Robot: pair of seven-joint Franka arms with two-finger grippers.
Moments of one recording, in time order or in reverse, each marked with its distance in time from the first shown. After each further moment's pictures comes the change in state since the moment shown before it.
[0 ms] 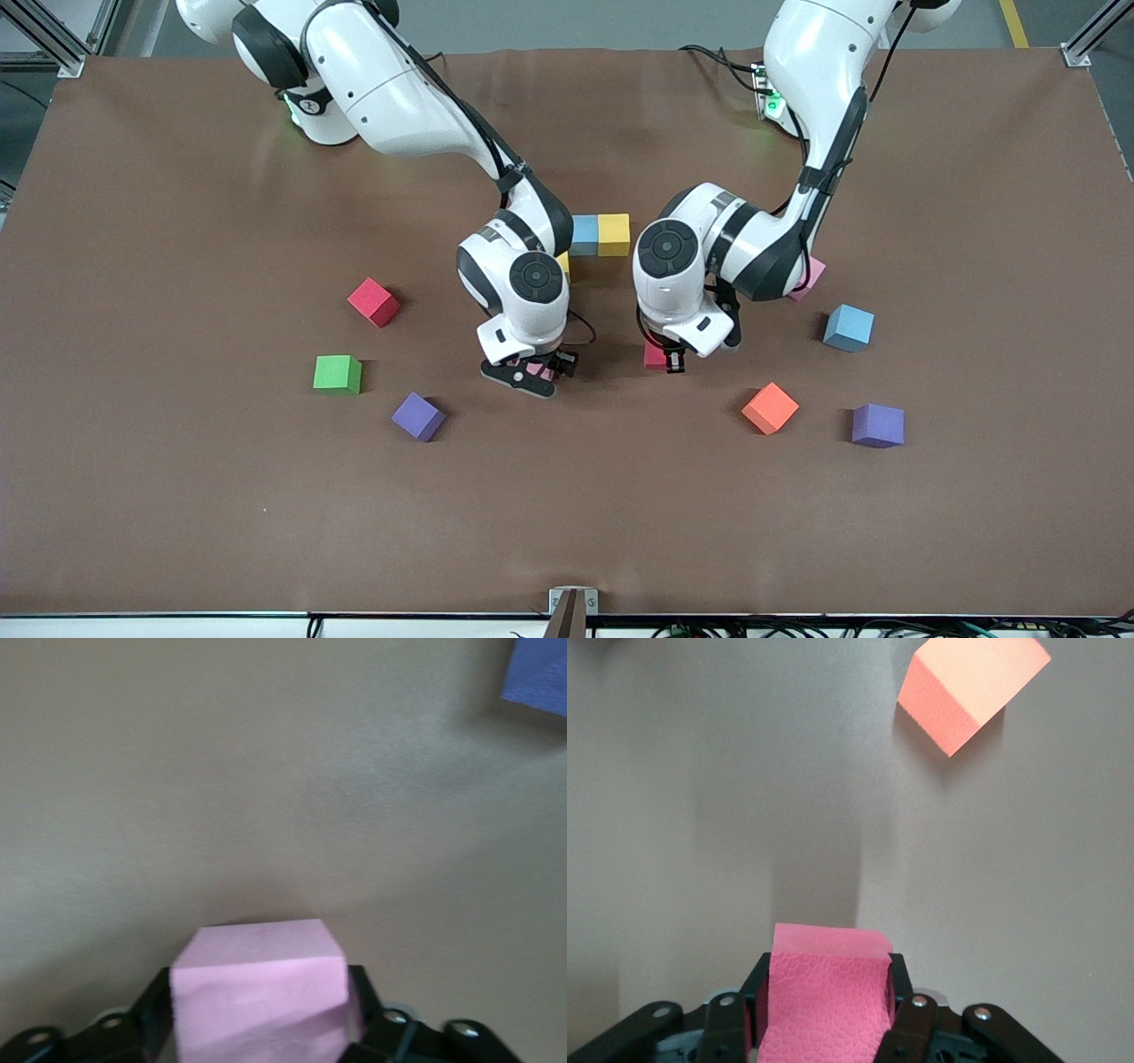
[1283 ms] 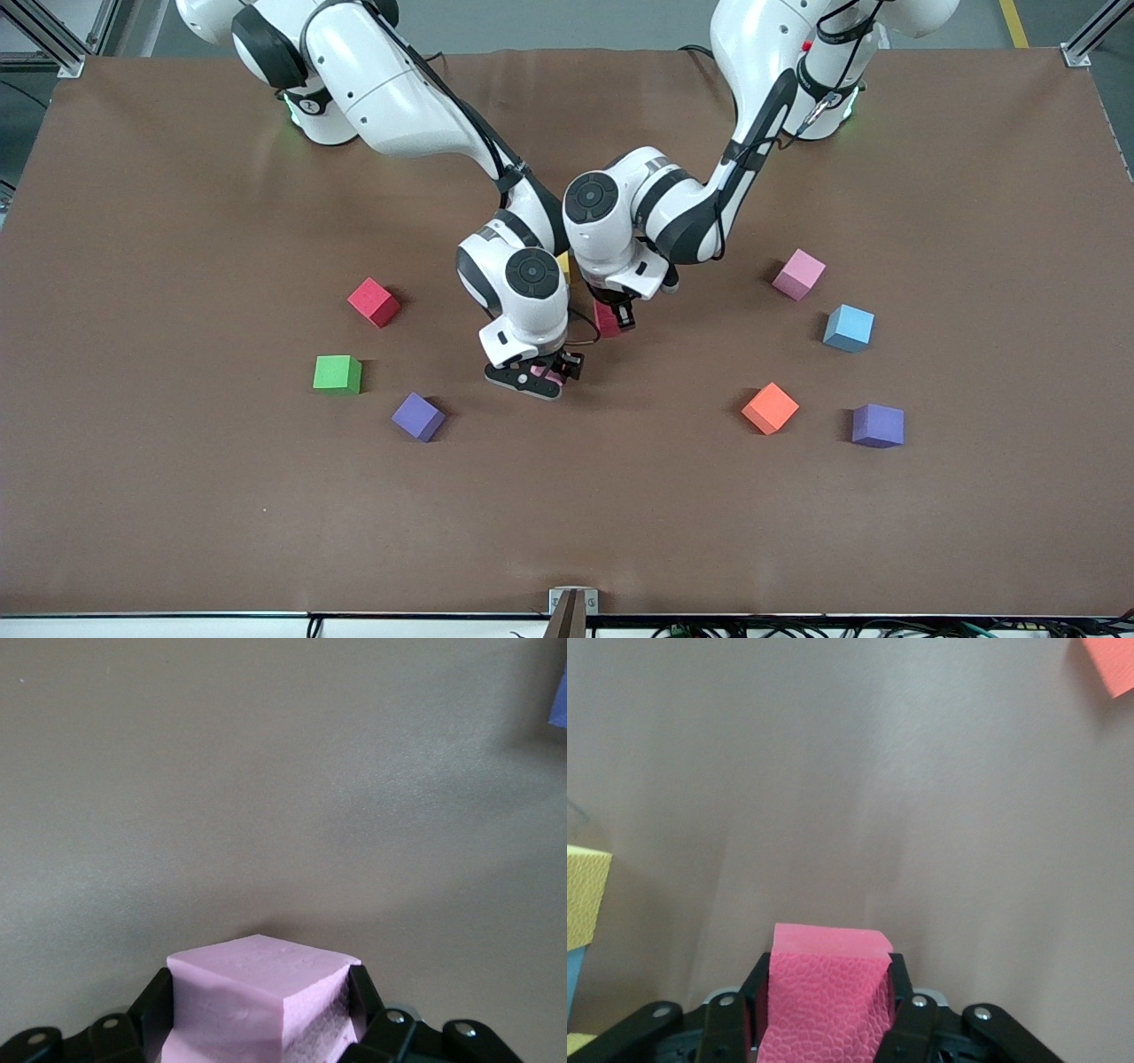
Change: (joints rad) left arm -0.166 0.004 -0.001 -0.040 -0.001 0.013 -0.402; right arm -0.001 -0.001 0.003 -0.004 0.009 0.095 -0.030
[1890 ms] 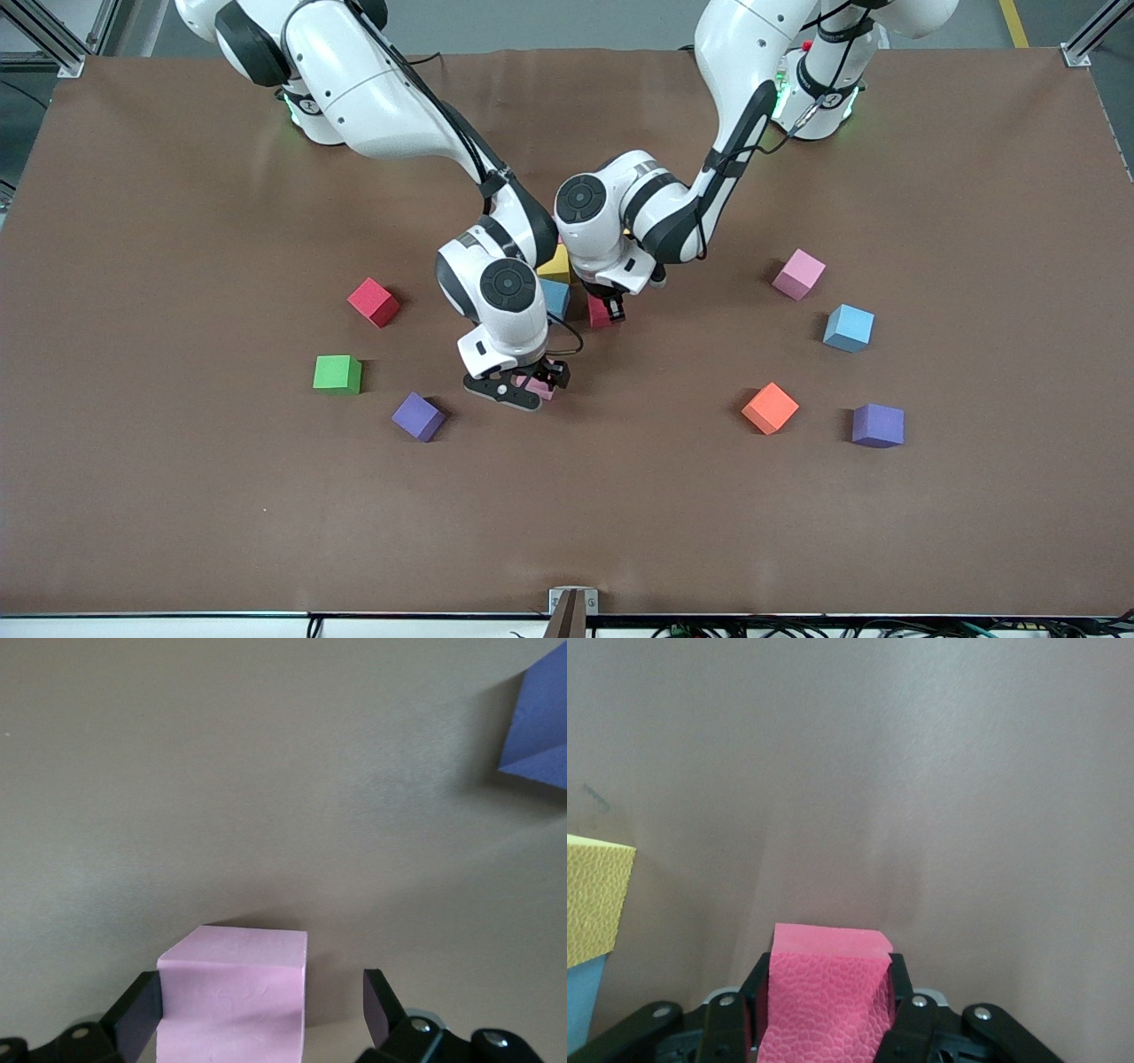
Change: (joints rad) left arm -0.044 0.038 -0.001 -0.034 -0.012 0.050 -0.039; right arm -0.040 -0.024 0.003 -0.006 0.016 -0.014 -0.039
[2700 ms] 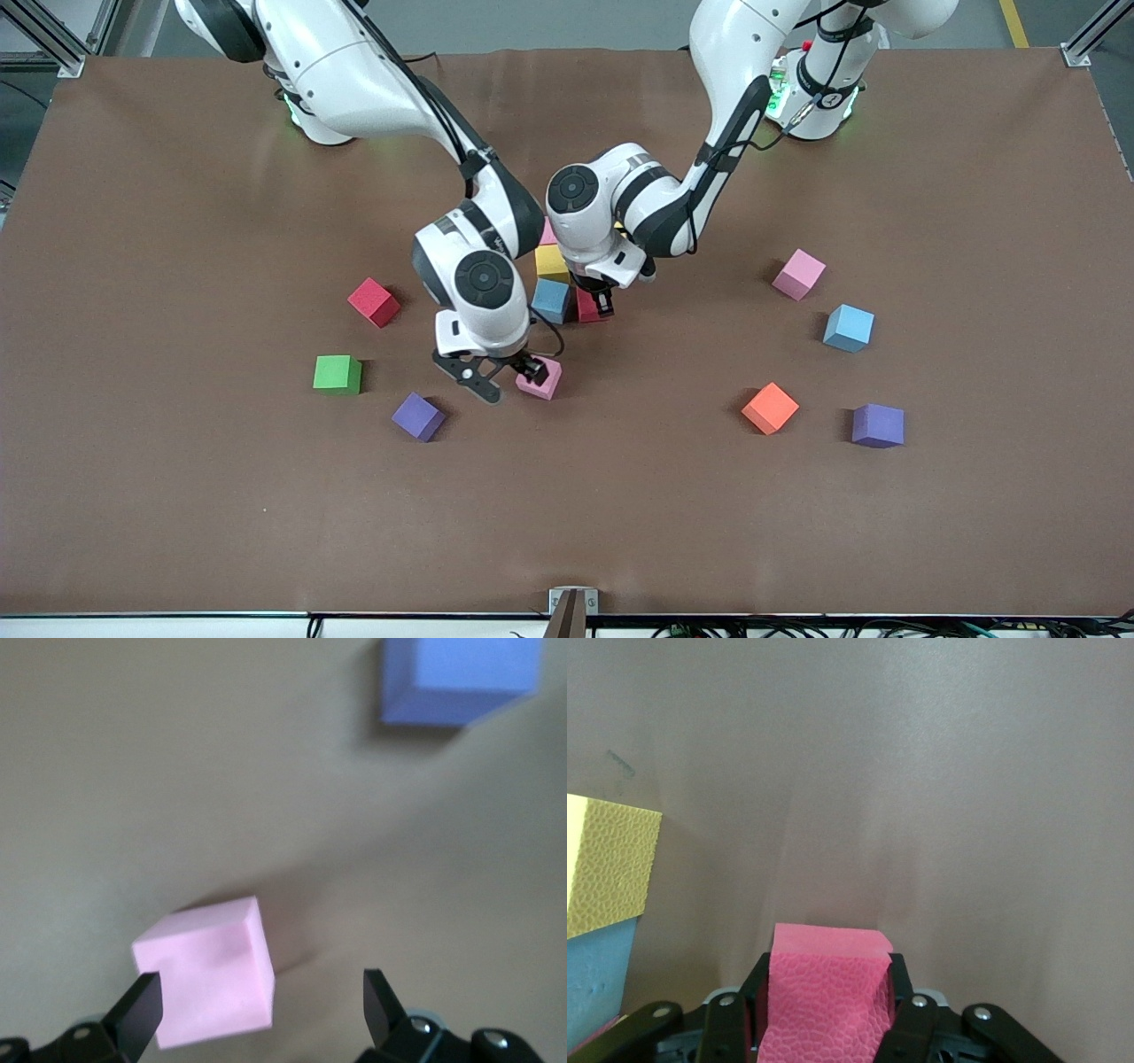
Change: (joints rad) left arm -0.019 0.008 -0.015 0.001 -0.016 0.030 -0.005; right arm -0.018 -0.104 -0.003 -0.073 0.043 -0.078 0.151
